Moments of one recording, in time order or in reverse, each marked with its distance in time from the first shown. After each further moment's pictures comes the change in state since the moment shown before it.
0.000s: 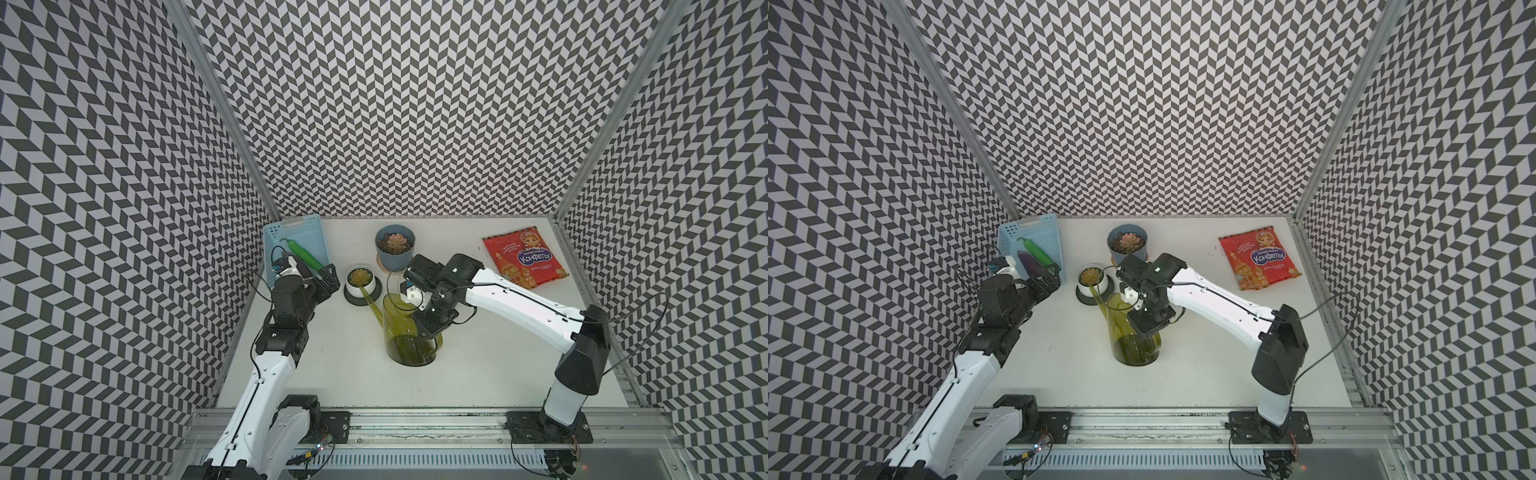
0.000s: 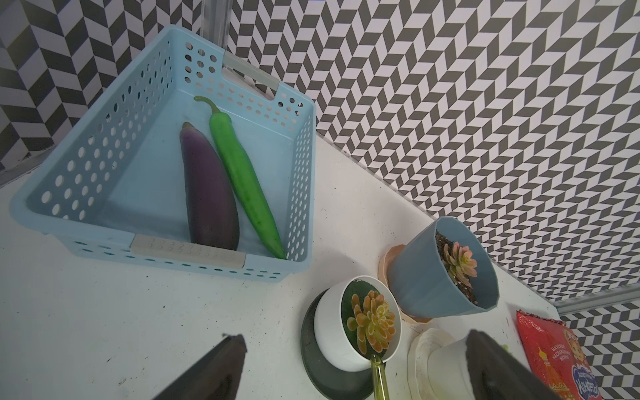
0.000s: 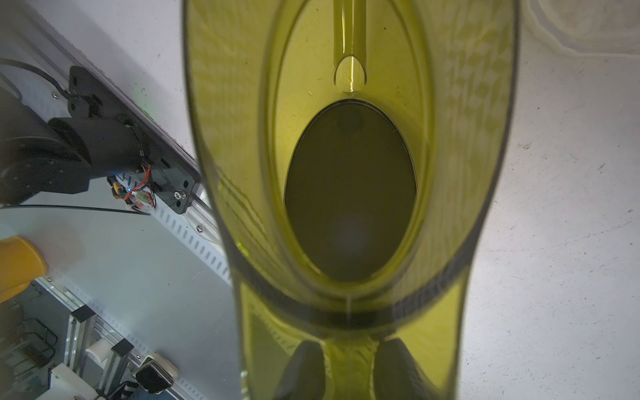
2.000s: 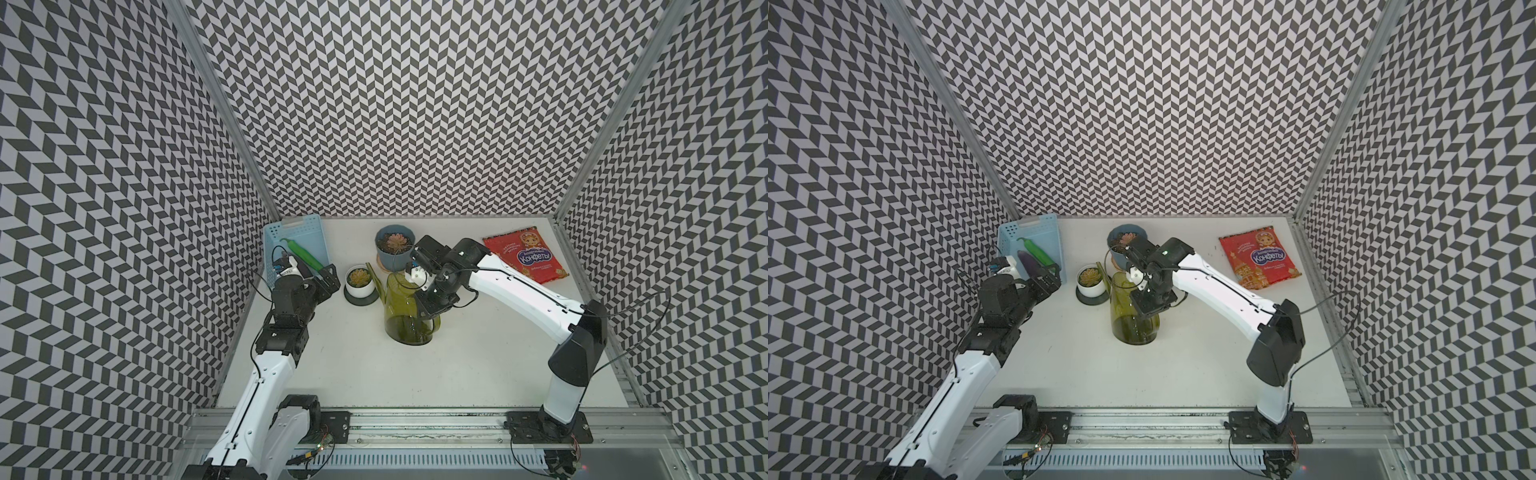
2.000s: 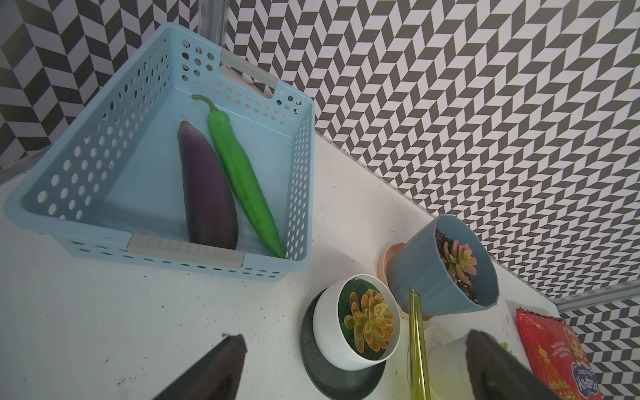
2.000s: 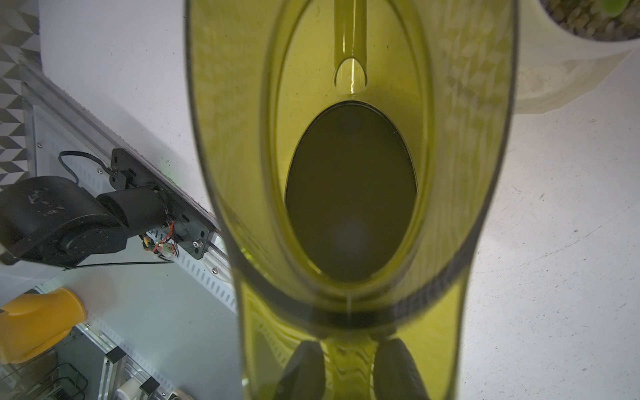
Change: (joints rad) left arm 0.000 0.003 0.000 0.000 0.005 0.004; right arm -0.084 0.054 0.113 0.007 -0.011 0.018
